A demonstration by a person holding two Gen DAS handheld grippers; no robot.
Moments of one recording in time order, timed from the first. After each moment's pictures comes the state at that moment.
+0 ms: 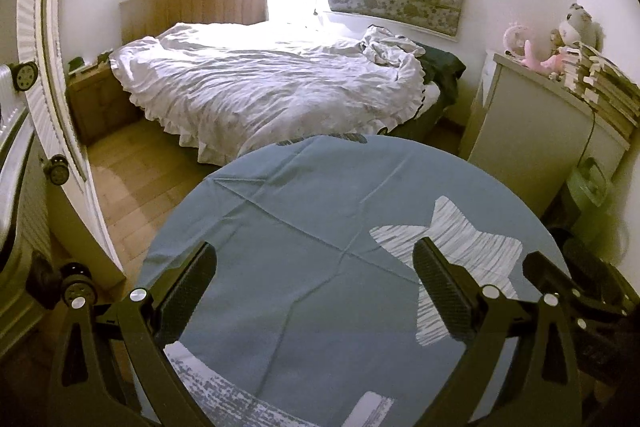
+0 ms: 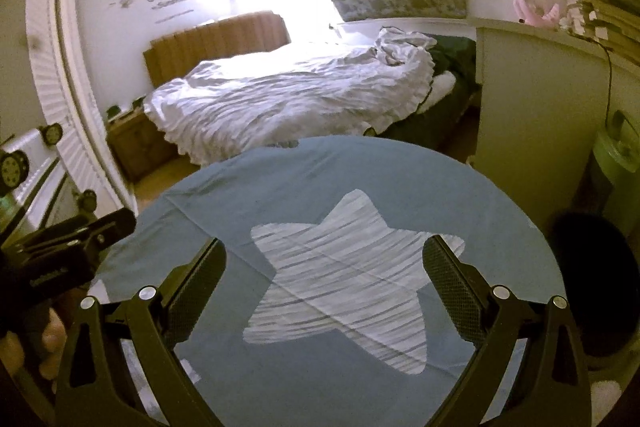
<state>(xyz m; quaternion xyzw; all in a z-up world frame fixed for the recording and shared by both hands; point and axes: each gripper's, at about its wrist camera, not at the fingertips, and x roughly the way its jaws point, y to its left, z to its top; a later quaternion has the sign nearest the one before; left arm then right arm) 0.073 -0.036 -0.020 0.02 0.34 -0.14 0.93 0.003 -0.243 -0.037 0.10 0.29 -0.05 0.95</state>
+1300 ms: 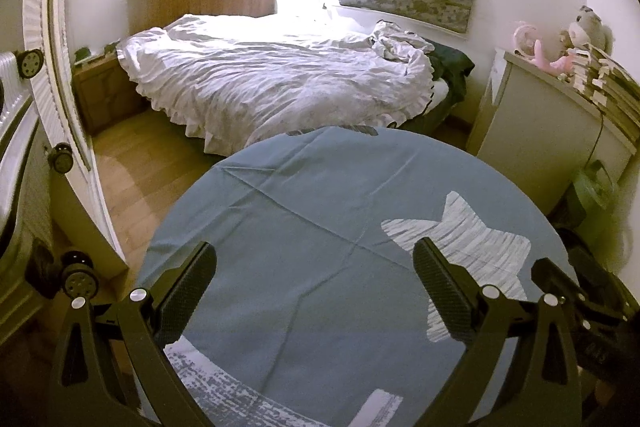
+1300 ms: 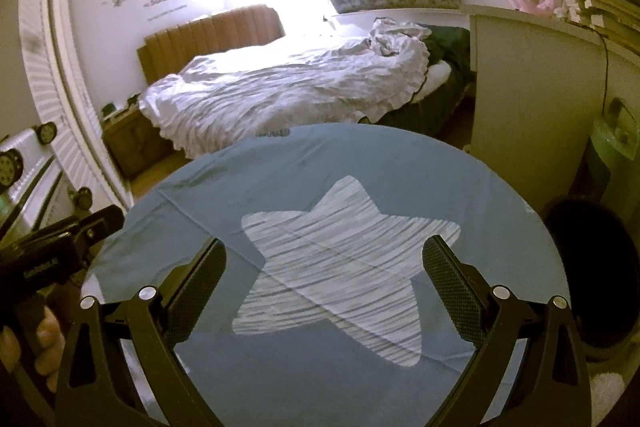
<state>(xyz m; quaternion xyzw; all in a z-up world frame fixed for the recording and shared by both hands) 0.074 -0.030 -0.033 0.01 0.35 -0.13 0.93 -0.002 -0.246 -0.050 0.10 0.31 -0.06 0.95</state>
